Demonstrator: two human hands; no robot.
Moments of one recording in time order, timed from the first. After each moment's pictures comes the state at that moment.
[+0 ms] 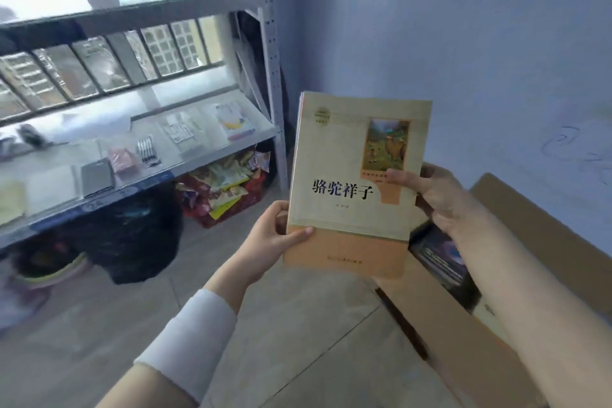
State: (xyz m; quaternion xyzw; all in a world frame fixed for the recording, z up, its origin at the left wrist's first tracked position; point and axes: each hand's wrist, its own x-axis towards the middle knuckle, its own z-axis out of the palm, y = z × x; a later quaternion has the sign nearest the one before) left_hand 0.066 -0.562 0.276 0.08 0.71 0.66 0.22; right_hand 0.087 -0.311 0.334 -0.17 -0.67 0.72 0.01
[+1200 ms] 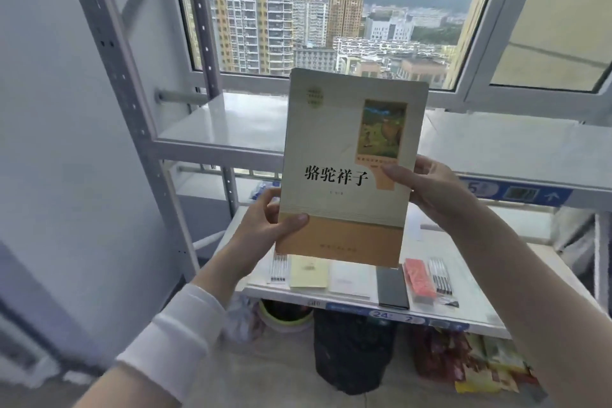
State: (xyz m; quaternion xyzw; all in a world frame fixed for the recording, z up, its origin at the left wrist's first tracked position) left_hand -0.119 -1.324 0.391 -0.09 0.68 0.72 -0.15; right_hand -0.256 -1.111 0.455 0.23 -0.64 0.71 -0.18
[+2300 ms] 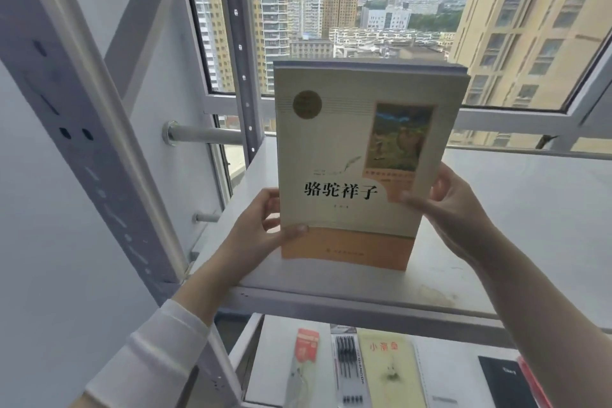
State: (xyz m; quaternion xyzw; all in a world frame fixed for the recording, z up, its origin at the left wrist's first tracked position) left_hand -0.320 -1.668 0.404 -0.04 0.78 0.60 -0.16; right_hand -0.441 -1.432 0.447 0.32 -0.63 0.70 -0.08
